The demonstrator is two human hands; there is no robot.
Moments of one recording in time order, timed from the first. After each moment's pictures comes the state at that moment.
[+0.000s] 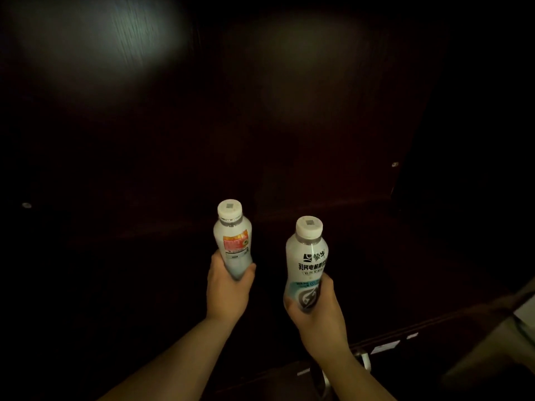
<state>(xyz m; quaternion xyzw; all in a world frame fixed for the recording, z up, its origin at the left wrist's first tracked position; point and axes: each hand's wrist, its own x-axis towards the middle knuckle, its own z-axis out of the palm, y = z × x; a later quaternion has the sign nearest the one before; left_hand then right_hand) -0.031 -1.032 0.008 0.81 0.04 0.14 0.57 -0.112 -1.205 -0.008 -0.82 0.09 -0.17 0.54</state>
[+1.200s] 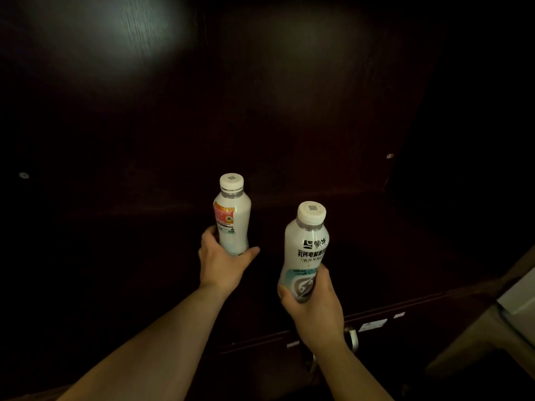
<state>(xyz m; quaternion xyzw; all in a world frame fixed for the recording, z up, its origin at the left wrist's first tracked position) -0.022 -1.032 -0.004 0.81 0.07 0.14 0.56 -0.136 -1.206 -0.019 -0.85 0.09 -0.20 0.47</state>
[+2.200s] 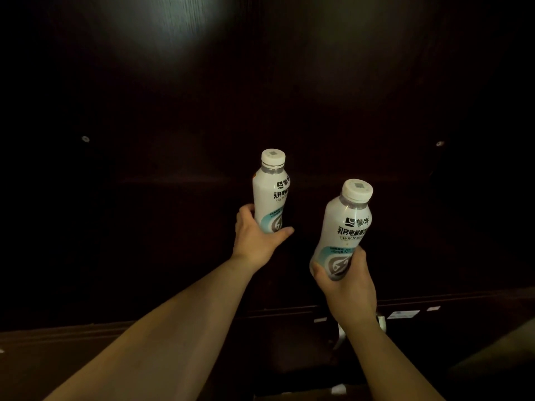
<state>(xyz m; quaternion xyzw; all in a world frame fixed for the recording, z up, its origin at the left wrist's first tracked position) -0.032 -1.022 -0.005 0.81 0.04 0.10 0.57 -0.134 -1.206 -0.019 -0.85 0.10 -0.21 0.47</state>
